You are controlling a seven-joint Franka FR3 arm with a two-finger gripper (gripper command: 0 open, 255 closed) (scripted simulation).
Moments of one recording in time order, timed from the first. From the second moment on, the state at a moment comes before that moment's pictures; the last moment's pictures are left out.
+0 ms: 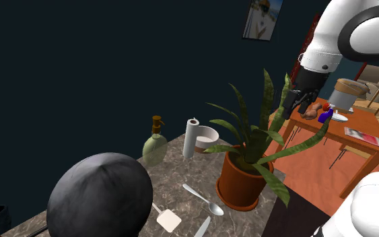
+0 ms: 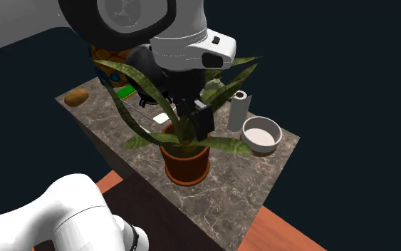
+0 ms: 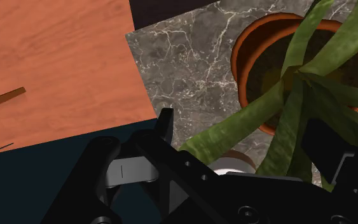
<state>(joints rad) -0.02 -0.83 0.02 -2.32 -0.06 1.51 0.15</state>
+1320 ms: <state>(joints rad) 0.01 -0.18 0.07 -2.04 0.01 1.85 0.21</state>
